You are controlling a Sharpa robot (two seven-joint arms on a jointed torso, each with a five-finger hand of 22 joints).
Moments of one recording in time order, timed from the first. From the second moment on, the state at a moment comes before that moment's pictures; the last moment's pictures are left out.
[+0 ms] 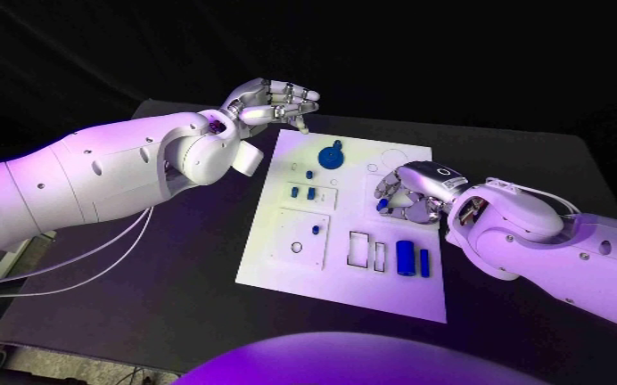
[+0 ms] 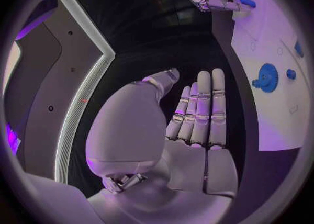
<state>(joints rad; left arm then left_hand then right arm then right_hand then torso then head) 1.21 -0.85 -0.01 1.44 -0.20 -0.10 0.32 1.41 -0.20 0.49 0.10 0.15 0.79 0.21 0.25 0.23 0.81 0.17 0.47 0.11 0.95 0.10 0.97 0.34 0.17 0.86 0.19 0.78 0.47 1.15 -0.88 -0.14 1.70 -1.59 -0.32 -0.19 1.54 -0.12 0.20 0.29 0.12 1.00 0.15 0.13 0.30 1.11 0.09 0.19 0.07 1.46 0.02 1.40 1.21 0.13 1.34 0.11 1.05 1.16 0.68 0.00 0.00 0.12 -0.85</state>
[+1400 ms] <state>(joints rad) 1.21 -0.84 -0.01 1.43 -0.20 -0.09 0.32 1.41 -0.20 0.49 0.10 0.15 0.79 0.21 0.25 0.23 0.81 0.17 0.48 0.11 0.95 0.10 0.97 0.34 0.17 0.86 0.19 0.78 0.47 1.20 -0.90 -0.13 1.78 -1.63 -0.40 -0.20 1.50 -0.19 0.57 0.15 0.06 1.09 0.13 0.20 0.34 1.24 0.08 0.14 0.09 1.46 -0.01 1.43 1.26 0.12 1.36 0.09 1.13 1.25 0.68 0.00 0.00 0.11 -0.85</state>
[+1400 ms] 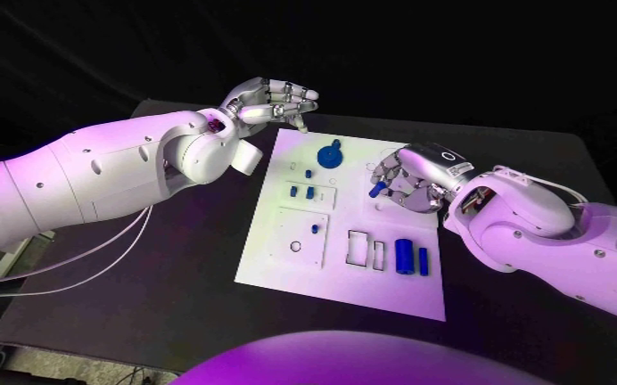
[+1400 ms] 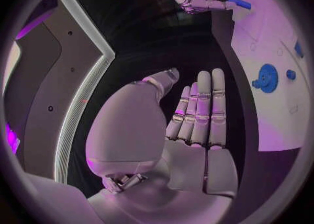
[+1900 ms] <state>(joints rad) 1.21 -0.83 -0.01 1.43 -0.20 -0.09 0.32 1.41 -0.20 0.49 0.10 0.15 0.79 0.20 0.25 0.23 0.81 0.17 0.48 0.11 0.95 0.10 0.97 0.34 0.17 0.86 0.19 0.78 0.47 1.21 -0.85 -0.13 1.86 -1.60 -0.43 -0.20 1.49 -0.19 0.57 0.15 0.06 1.09 0.13 0.20 0.34 1.25 0.08 0.14 0.09 1.46 -0.01 1.43 1.26 0.12 1.36 0.09 1.13 1.25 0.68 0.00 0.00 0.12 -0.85</state>
